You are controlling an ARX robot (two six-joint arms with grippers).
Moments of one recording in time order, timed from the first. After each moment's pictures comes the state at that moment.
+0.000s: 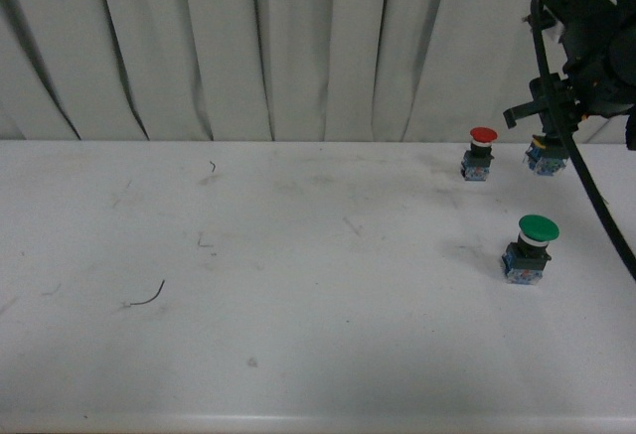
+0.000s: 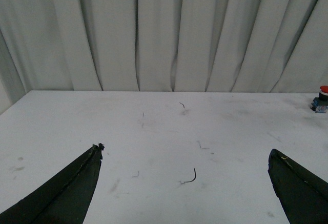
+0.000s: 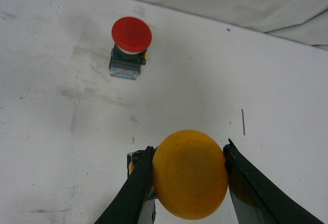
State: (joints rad) left arm 0.00 0.01 0.01 0.00 0.00 0.00; right arm 0.08 2.17 1.57 -0.07 0.21 -0.23
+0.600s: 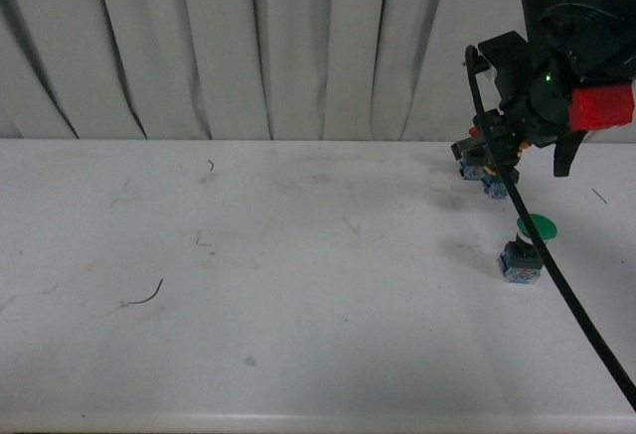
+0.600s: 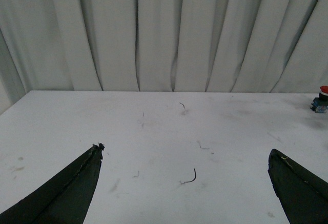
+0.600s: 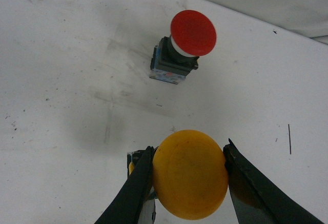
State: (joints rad) left arm 0.00 0.01 0.01 0.00 0.00 0.00; right arm 0.14 2.35 1.73 -0.10 0.24 -0.24
